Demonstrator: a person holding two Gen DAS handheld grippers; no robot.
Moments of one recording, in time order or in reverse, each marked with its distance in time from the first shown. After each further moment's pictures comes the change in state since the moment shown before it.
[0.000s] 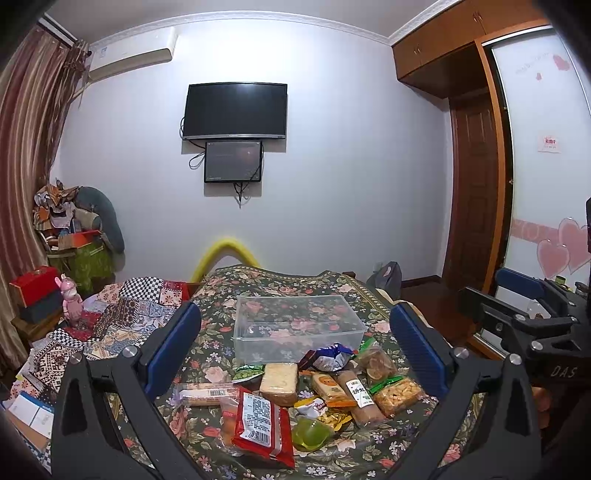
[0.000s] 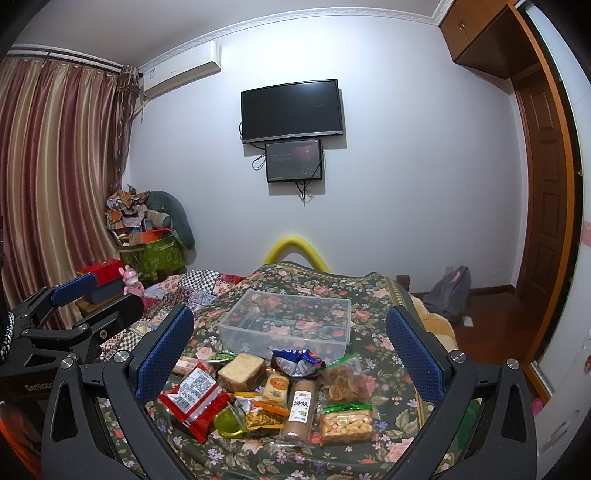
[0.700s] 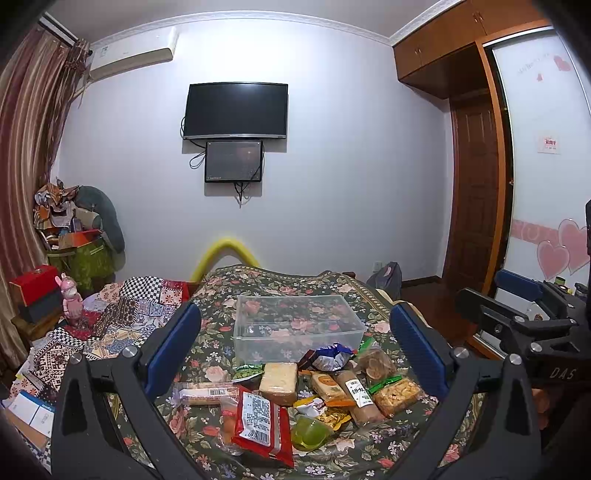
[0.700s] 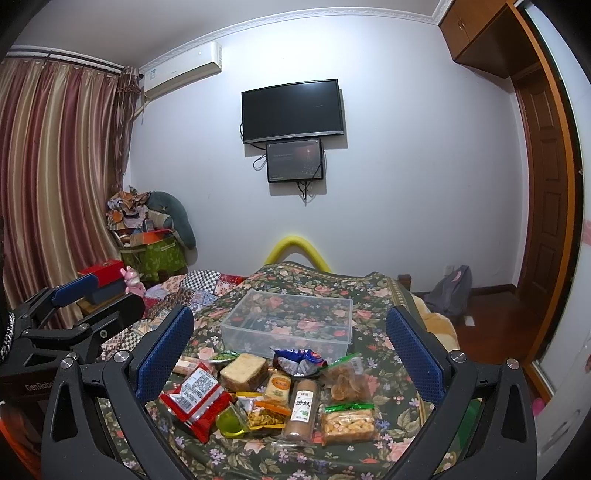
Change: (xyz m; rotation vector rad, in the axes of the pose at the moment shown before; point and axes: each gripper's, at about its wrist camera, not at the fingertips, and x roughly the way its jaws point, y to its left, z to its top) left arm -0.002 0.001 0.000 -0.004 0.001 -0.002; right arm 0.002 0.001 -0.003 0.005 0.000 0.005
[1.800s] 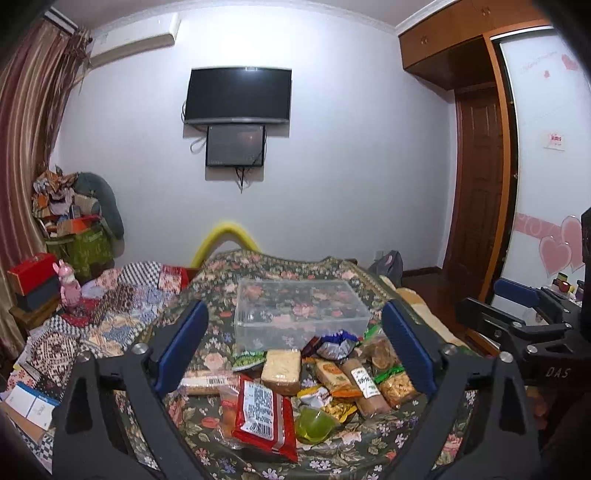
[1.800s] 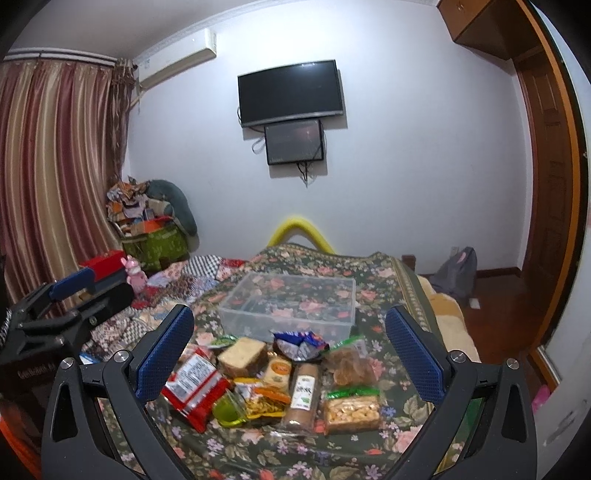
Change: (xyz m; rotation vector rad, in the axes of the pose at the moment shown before) left arm 0.021 0.010 -0.013 -0.022 0.071 -0.001; right arm 0.027 -0.013 -0.023 0.022 0.090 0.004
